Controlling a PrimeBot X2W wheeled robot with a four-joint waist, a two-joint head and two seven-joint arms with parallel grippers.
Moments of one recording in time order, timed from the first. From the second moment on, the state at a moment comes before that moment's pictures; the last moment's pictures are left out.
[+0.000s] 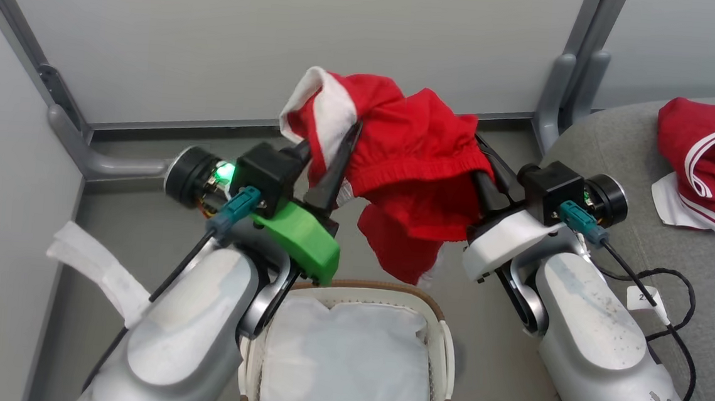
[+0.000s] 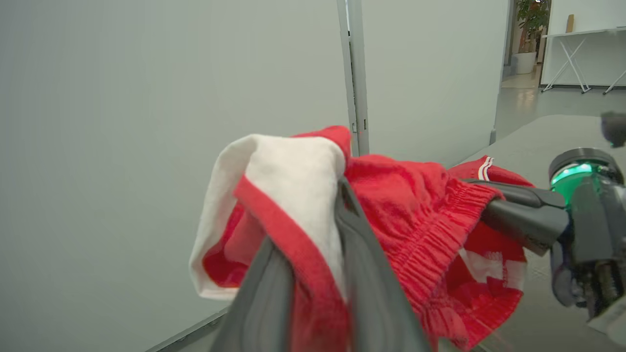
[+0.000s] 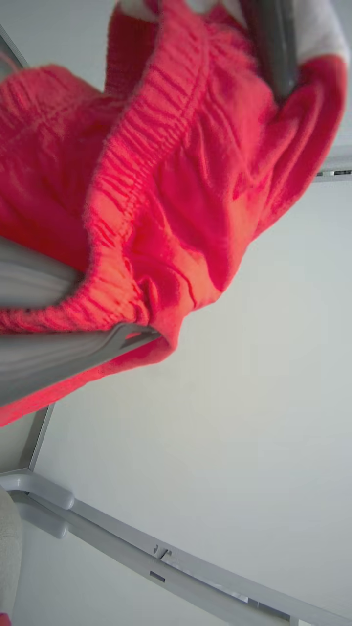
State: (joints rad) left arm -0.60 0.16 -0.65 0.24 -0.39 -0.02 -0.07; right arm -0.59 -0.05 0.33 0.49 0.16 0.13 -0.26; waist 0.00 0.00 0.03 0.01
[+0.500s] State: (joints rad) left arm -0.44 0.15 -0.66 0.40 -0.43 -0.02 -0.21; right arm -0.60 -0.05 0.25 0.47 0.05 0.13 -0.26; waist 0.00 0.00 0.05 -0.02
